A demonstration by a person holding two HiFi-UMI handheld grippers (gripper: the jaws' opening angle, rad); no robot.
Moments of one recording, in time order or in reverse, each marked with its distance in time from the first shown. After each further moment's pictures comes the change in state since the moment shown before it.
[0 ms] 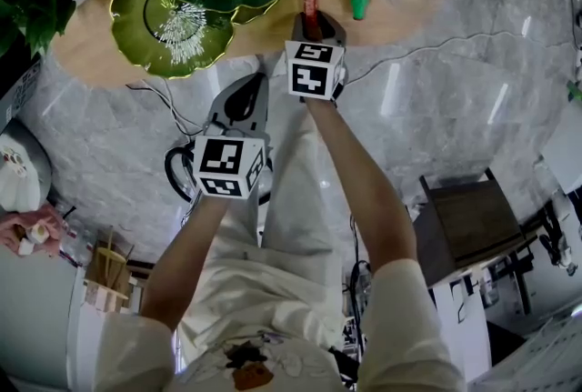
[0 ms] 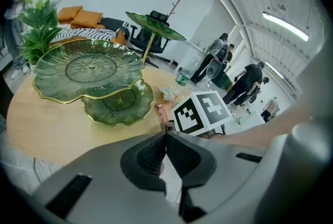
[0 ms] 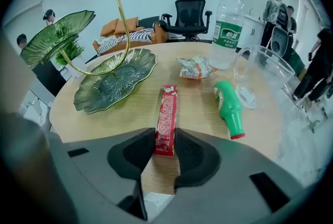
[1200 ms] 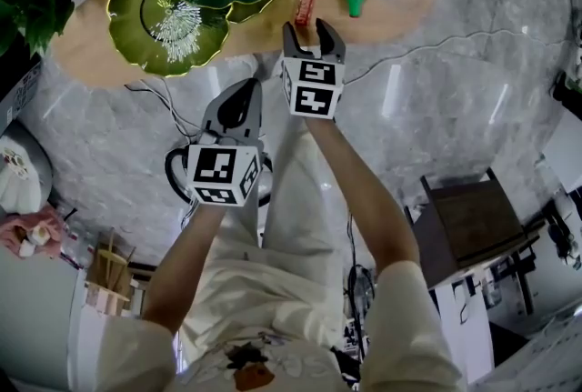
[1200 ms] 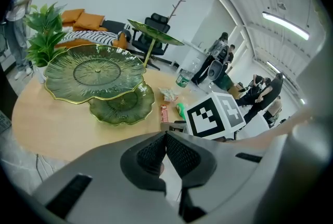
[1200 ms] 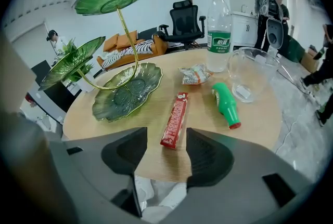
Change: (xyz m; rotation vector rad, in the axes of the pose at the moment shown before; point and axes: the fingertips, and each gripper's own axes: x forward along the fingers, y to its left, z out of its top) left arm -0.015 -0.002 -0.001 -0.001 -0.016 0.023; right arm -0.030 0.013 -0.001 0.083 -0.097 0.085
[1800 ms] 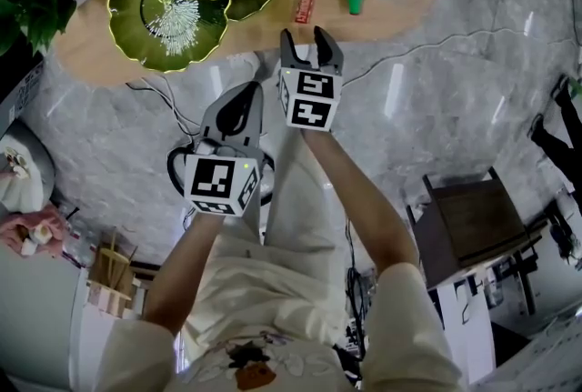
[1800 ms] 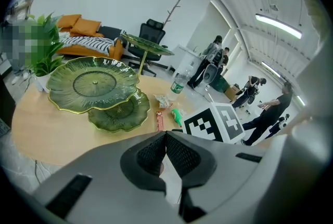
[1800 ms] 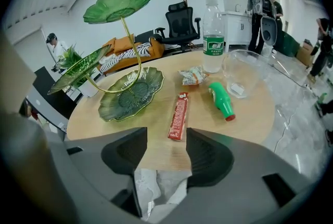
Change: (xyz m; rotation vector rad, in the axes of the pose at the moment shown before) left arm -0.019 -0.017 0.013 0.033 -0.047 -0.025; right arm -0.025 0.010 -0.007 0.048 -0.021 -0.004
